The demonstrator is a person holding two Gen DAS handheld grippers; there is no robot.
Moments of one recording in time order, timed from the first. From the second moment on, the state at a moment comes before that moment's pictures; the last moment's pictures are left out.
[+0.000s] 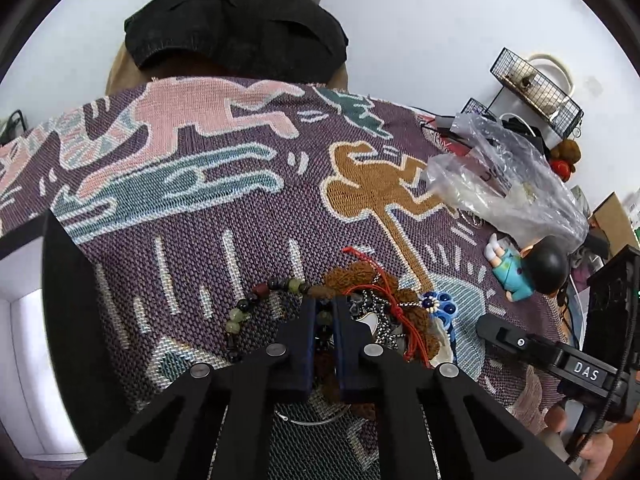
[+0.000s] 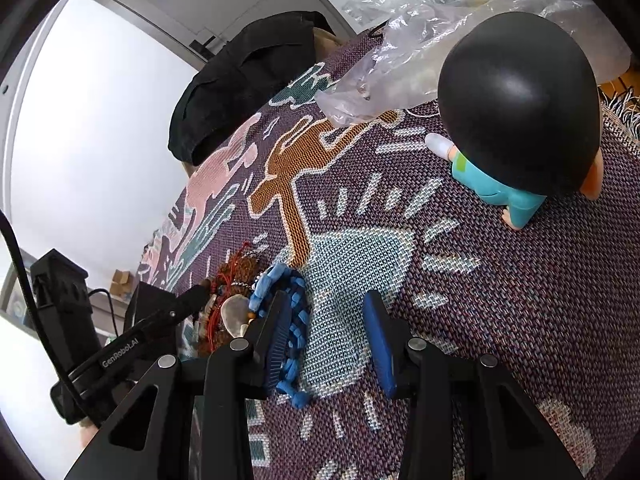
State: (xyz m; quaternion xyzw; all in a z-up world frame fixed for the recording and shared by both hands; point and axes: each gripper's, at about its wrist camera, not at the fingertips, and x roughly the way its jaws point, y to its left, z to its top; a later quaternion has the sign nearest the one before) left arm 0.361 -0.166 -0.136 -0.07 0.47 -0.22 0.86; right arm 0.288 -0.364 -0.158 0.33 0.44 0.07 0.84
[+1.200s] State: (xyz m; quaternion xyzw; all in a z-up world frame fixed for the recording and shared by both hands) left arm 0.300 -0.044 -0.039 -0.14 0.34 -0.21 0.91; right arm 0.301 -0.308 -0.115 0.15 0.45 0.06 0.88
